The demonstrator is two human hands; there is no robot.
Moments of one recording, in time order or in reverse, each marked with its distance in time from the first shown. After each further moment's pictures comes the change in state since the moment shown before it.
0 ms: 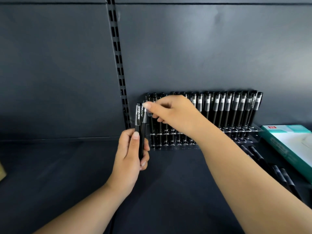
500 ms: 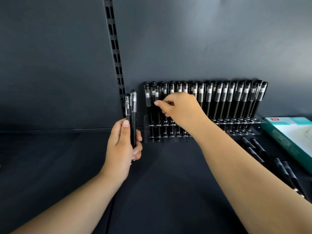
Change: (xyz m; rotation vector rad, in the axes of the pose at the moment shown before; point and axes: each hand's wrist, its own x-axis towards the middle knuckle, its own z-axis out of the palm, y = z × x) left_hand 0.013 -0.006 -0.006 -0.068 0.119 -0.127; right_hand 0.010 0.034 0.008 -0.256 0.096 0.072
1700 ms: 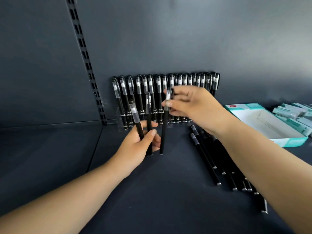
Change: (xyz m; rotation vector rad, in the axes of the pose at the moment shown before) left_hand -0.050 -0.012 0.063 0.181 -0.375 -0.062; right_hand -0.080 0.029 -0.081 0.549 -0.082 0.079
